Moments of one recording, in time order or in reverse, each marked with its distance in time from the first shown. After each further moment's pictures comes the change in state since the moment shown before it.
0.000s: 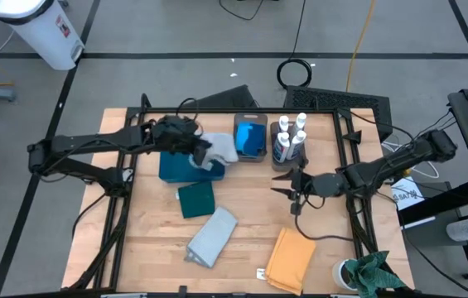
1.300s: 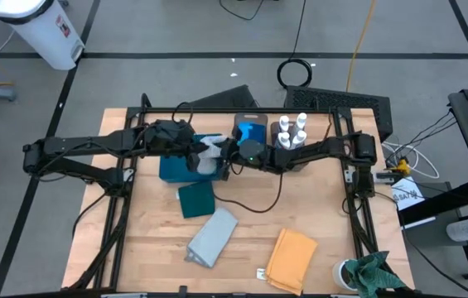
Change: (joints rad) left arm -0.074 -0.068 -0.002 -0.005 -0.066 0.149; right arm -0.431 0.880 0.539 0.571 -0.238 -0.231
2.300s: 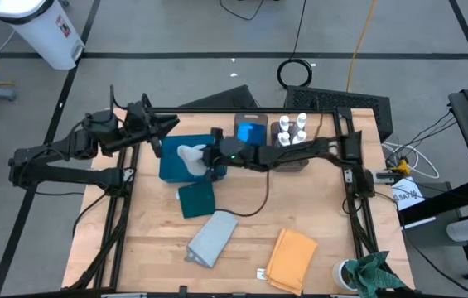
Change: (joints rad) left arm -0.004 -0.363 0.001 0.104 -0.182 0.193; right arm 0.015 0.136 0.311 -0.218 -0.074 -0.262
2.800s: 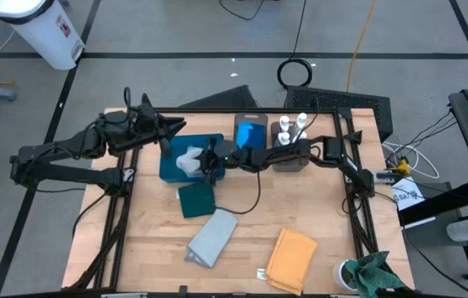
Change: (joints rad) left arm 0.002 0.073 -0.001 -0.013 -0.011 0.003; right arm -0.052 0.175 0.015 0.122 -0.226 0.120
